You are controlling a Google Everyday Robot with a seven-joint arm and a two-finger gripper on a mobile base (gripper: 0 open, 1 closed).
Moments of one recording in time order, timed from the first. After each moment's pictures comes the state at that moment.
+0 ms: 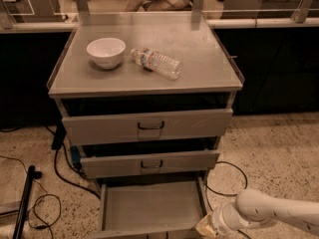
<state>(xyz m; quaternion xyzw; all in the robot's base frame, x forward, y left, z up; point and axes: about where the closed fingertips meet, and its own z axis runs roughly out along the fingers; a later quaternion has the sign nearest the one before) 0.395 -0.174 0.336 -0.46 0.84 0.24 0.15</state>
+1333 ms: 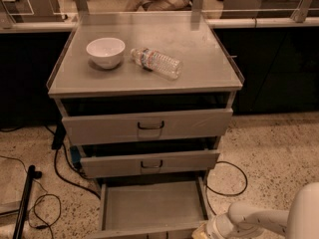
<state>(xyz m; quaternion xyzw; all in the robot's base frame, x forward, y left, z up) 0.400 -0.169 0.214 -0.40 0.86 0.27 0.14</state>
